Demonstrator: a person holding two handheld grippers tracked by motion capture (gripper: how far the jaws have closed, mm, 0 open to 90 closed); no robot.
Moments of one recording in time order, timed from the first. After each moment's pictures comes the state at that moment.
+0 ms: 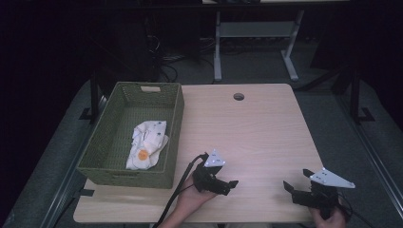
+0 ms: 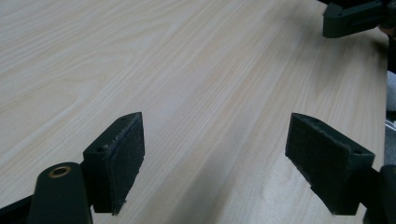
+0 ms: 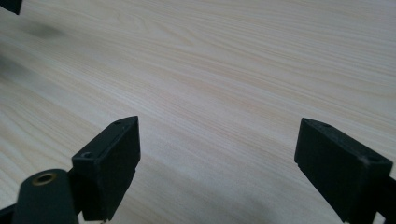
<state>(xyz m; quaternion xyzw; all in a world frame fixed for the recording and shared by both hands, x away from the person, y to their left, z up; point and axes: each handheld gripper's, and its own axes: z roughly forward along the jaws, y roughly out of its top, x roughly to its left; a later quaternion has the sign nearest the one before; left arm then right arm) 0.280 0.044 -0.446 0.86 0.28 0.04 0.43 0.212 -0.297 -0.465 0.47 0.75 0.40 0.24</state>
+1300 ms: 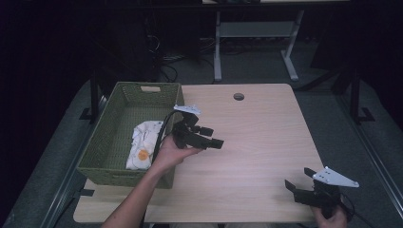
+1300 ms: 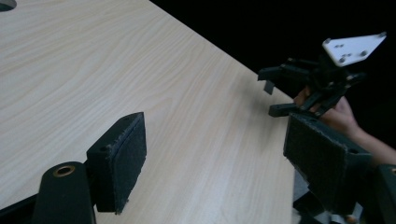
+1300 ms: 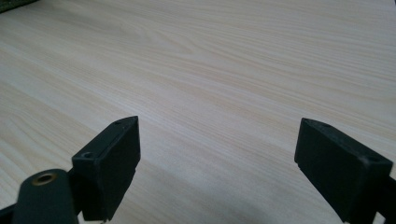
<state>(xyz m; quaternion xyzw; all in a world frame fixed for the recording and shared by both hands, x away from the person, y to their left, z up) 0.368 0.105 -0.349 0.82 0.28 -0.10 0.49 0.213 -0.302 -0.460 0.47 0.74 0.41 0.24</state>
